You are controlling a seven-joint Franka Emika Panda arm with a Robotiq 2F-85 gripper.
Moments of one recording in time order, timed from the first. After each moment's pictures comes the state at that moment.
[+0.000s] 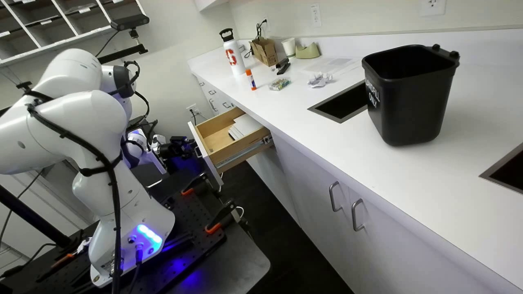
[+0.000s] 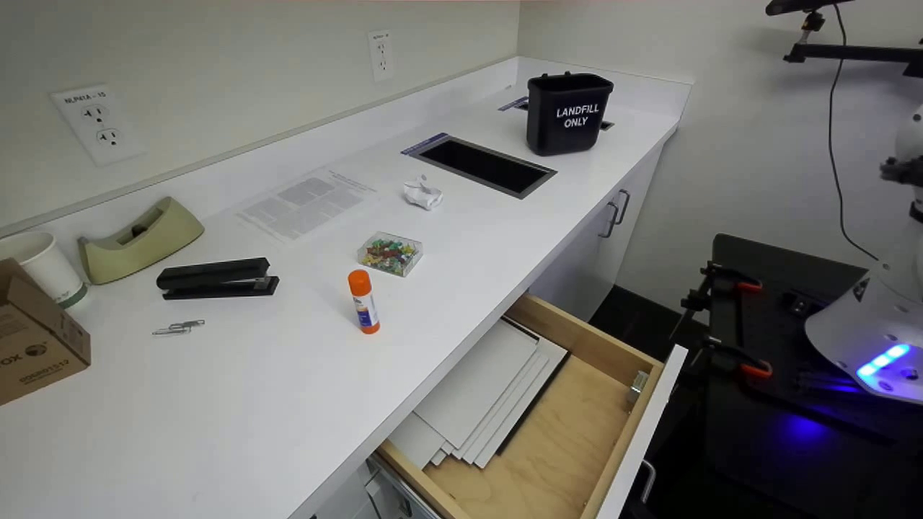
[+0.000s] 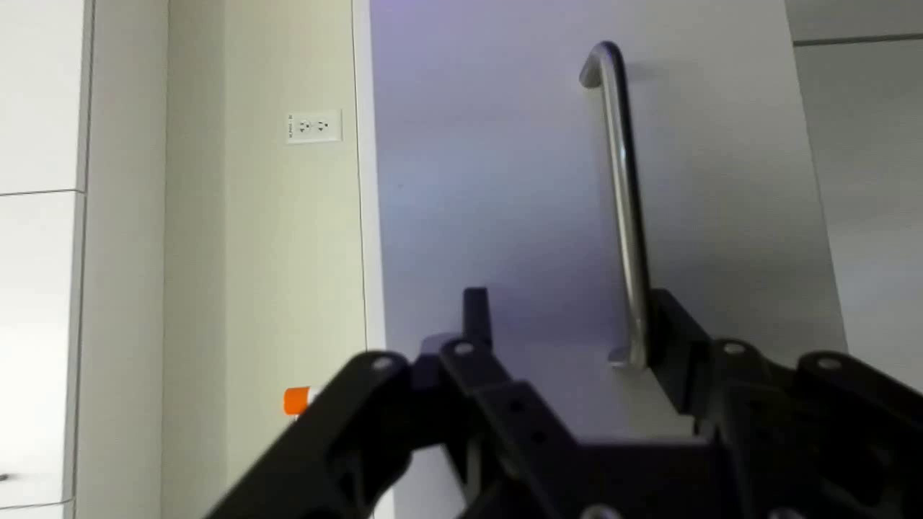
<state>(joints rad) 1.18 1.20 0.33 -1.54 -1.26 1.20 1.35</state>
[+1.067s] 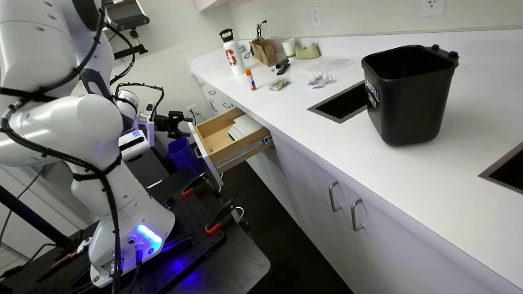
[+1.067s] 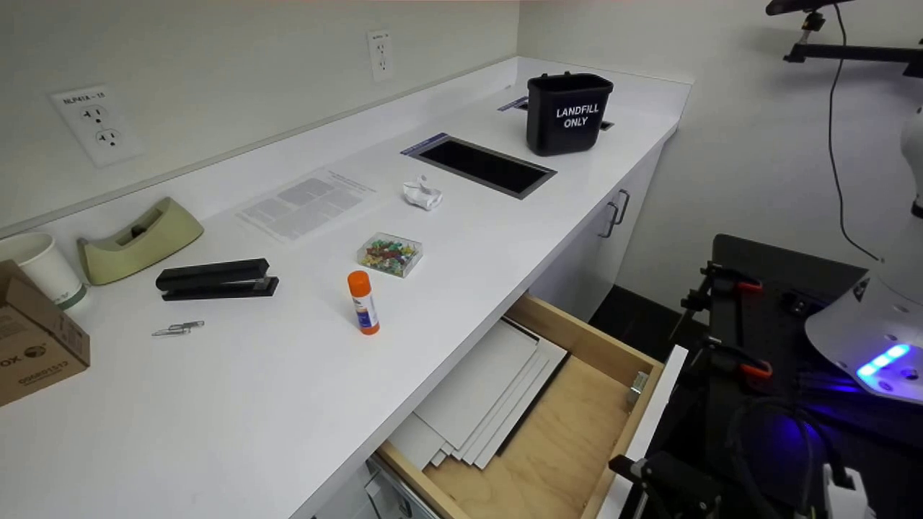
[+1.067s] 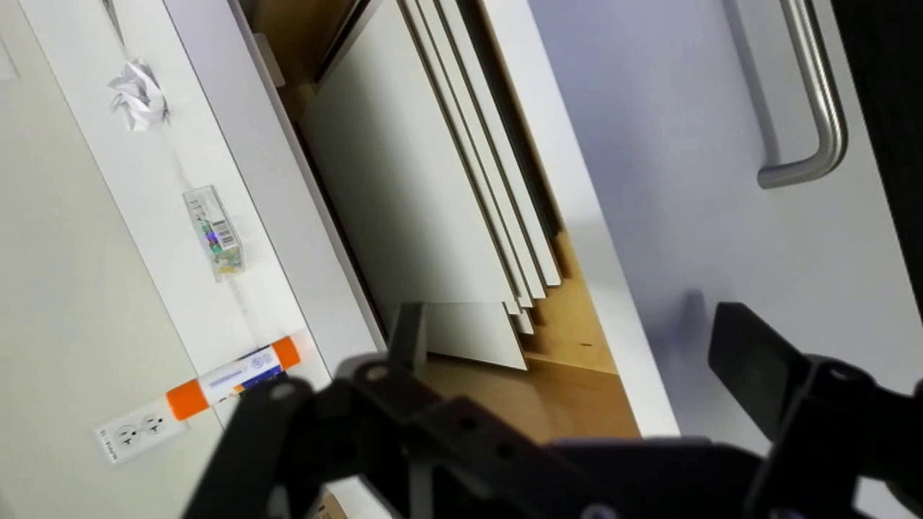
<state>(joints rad) 0.90 0.58 0.41 -2.12 -1.31 1.85 1.35</state>
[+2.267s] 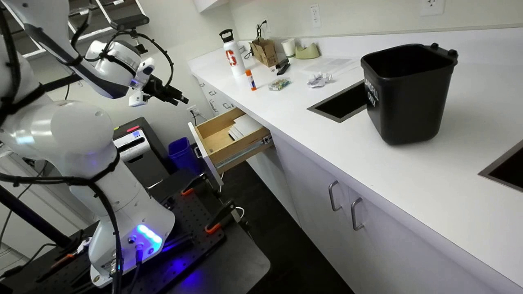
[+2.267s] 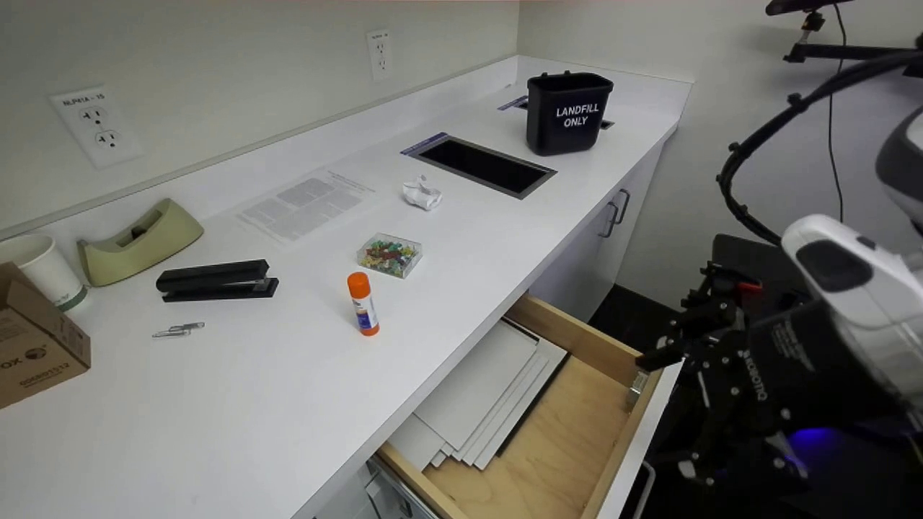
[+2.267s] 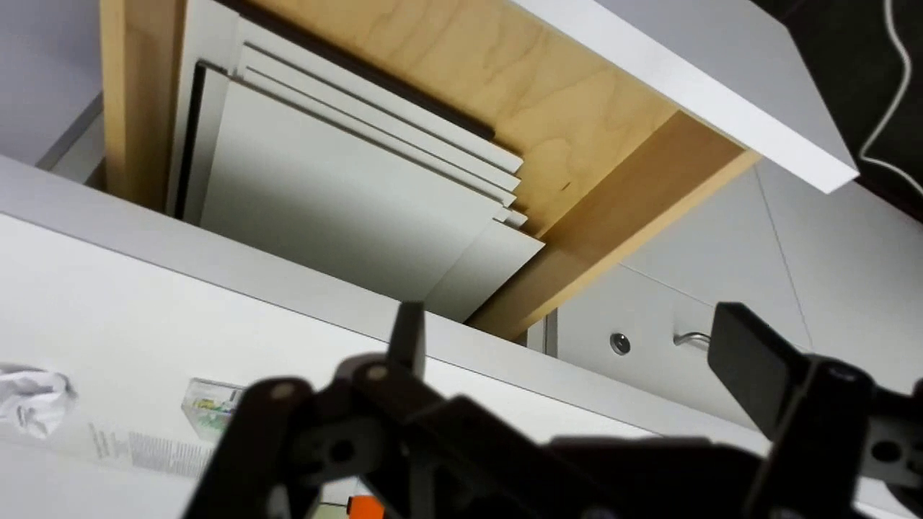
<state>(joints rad) 0.55 -0.13 0.40 -2.59 -0.97 2.71 1.48</state>
